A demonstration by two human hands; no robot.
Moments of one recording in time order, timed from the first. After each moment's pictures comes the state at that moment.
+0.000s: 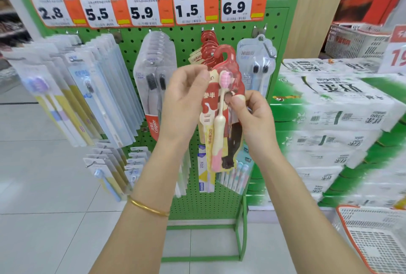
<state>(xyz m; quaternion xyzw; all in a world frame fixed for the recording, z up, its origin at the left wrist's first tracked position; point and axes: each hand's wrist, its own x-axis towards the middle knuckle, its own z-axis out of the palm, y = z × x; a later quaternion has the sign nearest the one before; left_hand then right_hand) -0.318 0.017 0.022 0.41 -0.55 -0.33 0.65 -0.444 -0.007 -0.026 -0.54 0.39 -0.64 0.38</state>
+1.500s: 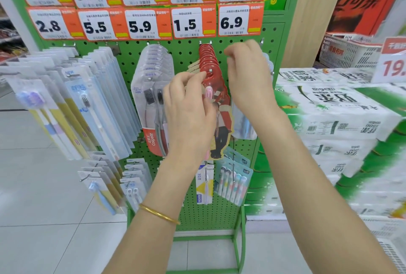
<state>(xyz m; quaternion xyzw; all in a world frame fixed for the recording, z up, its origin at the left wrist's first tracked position) -0.329 -0.004 0.016 0.54 -0.64 0.07 0.54 -0.435 -0.050 0.069 -0.71 0.53 -0.46 -0.09</state>
